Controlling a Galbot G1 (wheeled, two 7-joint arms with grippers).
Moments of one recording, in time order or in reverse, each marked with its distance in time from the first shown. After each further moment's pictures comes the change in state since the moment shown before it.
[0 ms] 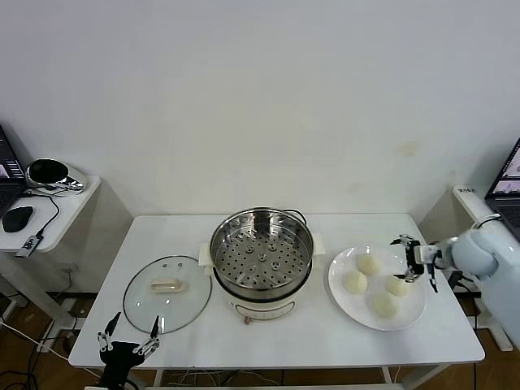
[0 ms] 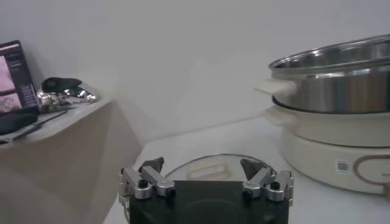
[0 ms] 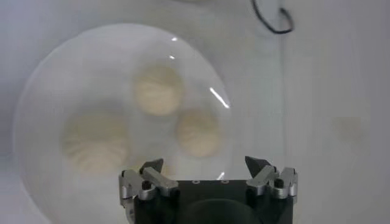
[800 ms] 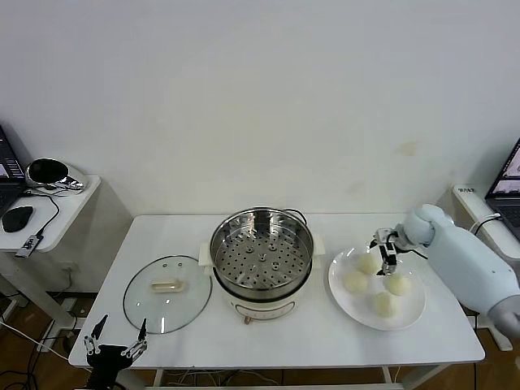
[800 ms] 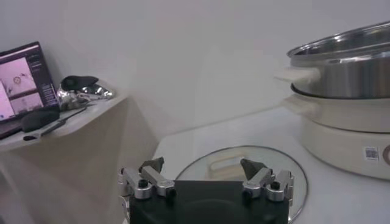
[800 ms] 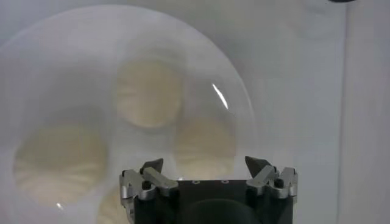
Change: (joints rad) left arm 0.021 -0.002 -0.039 0.012 0.004 -0.007 -0.007; right arm 0.213 0.248 -0.222 -0.372 -0.051 -0.017 -0.034
